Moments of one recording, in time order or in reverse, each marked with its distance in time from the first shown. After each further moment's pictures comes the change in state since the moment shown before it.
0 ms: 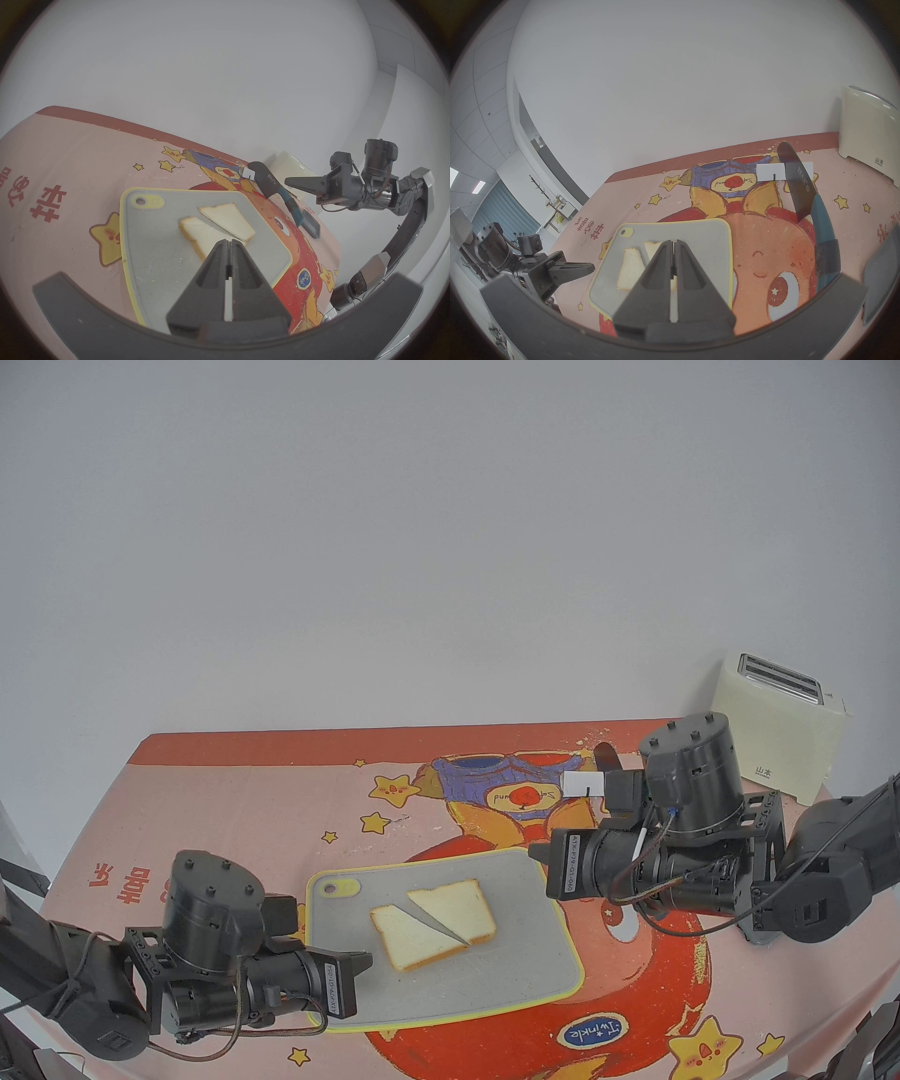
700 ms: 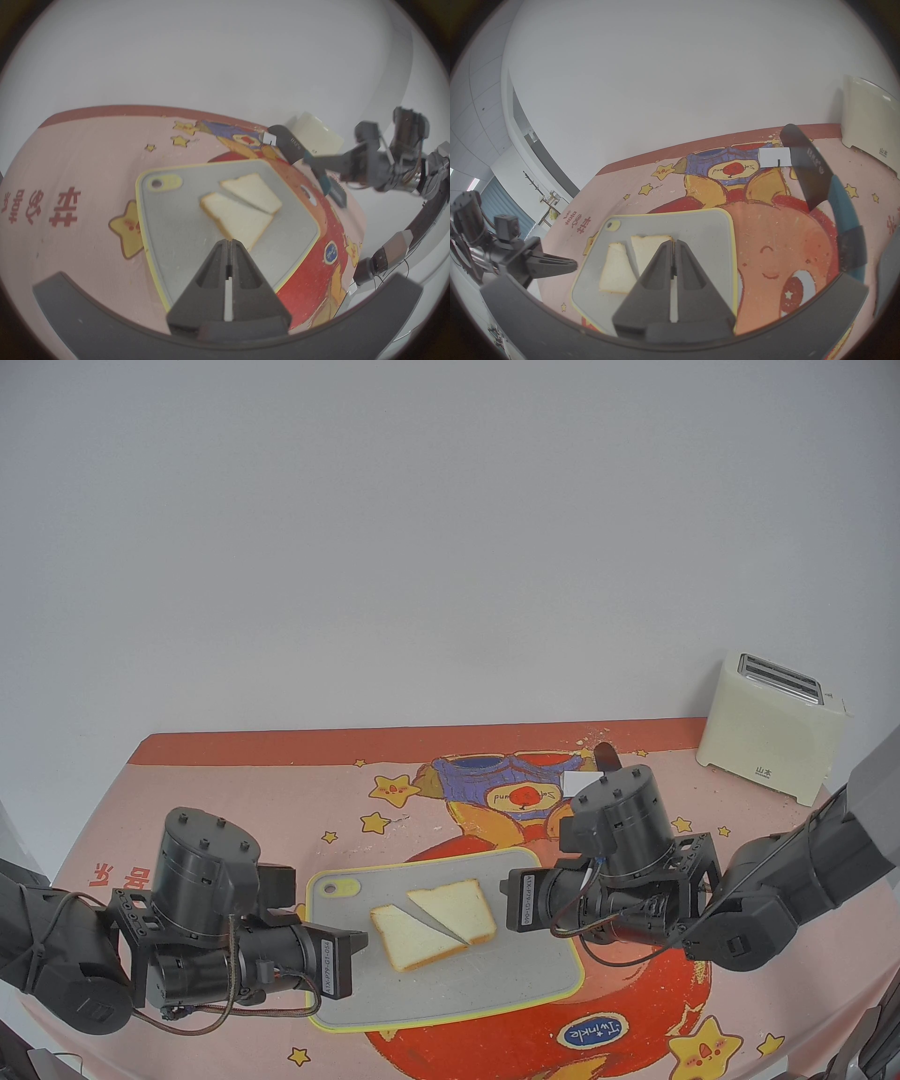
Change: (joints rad) left arm 0.011 -0.044 -0.109 0.153 0.002 0.062; right arm 0.029 0.172 -0.006 -0.087 -0.021 0.025
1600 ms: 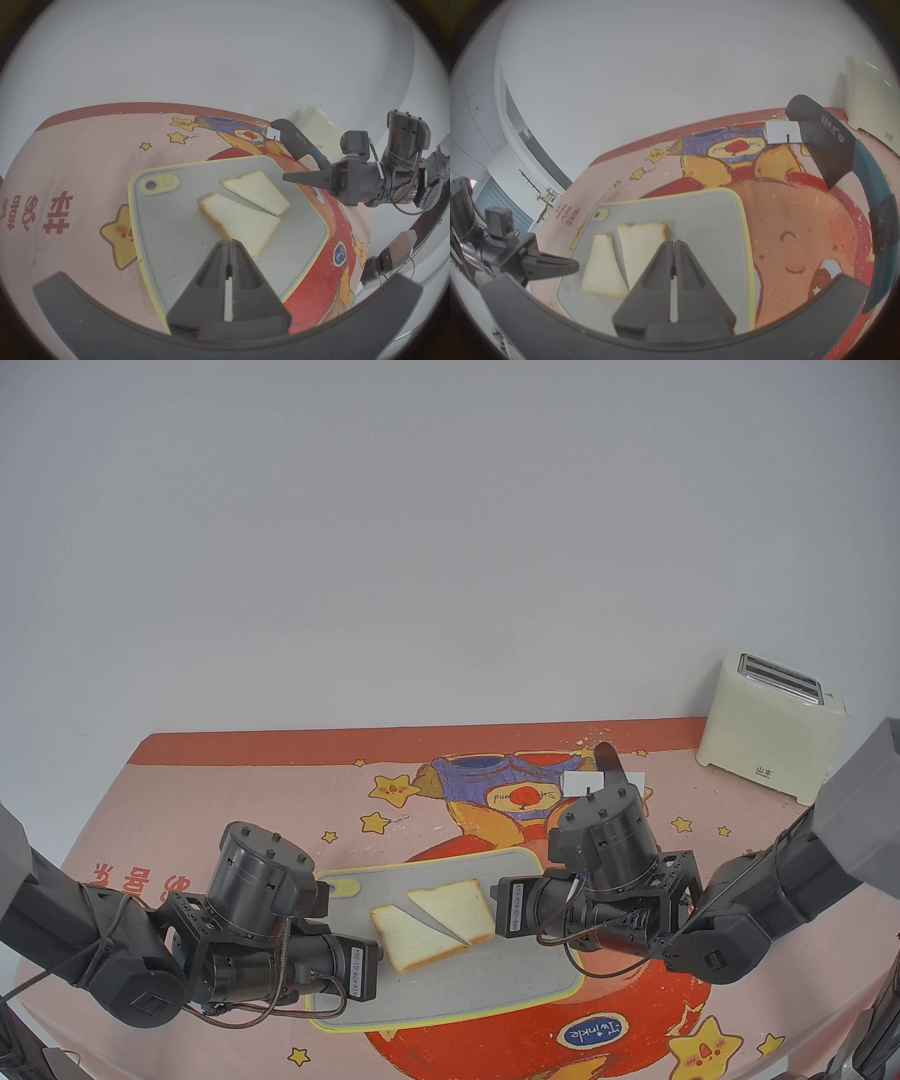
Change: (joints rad) left arm 0.002 0.146 -0.045 -0.002 -0.001 0.000; right arm 0.003 0.060 0.027 -0.110 0.000 0.006
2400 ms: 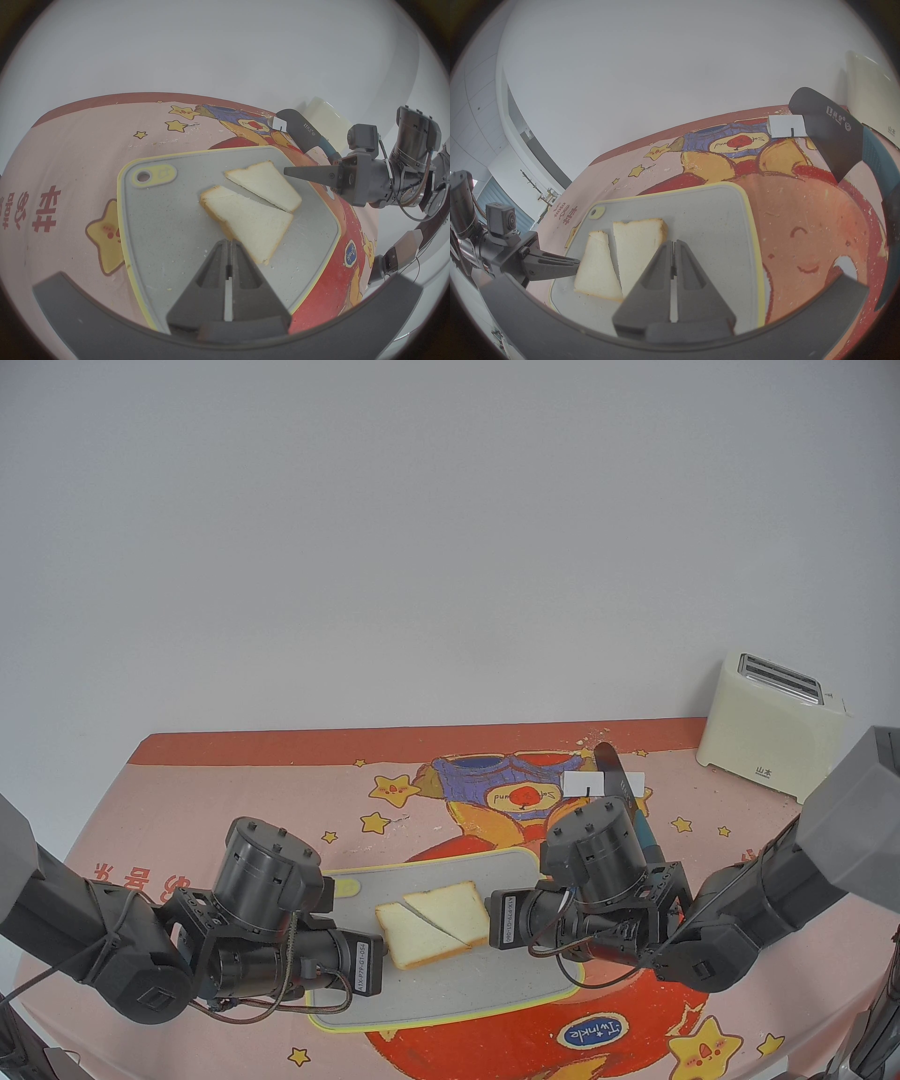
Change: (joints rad) left arm 0.000 0.011 -0.024 0.000 -0.001 0.000; right arm 0.017 0.026 0.003 -0.004 0.007 0.003
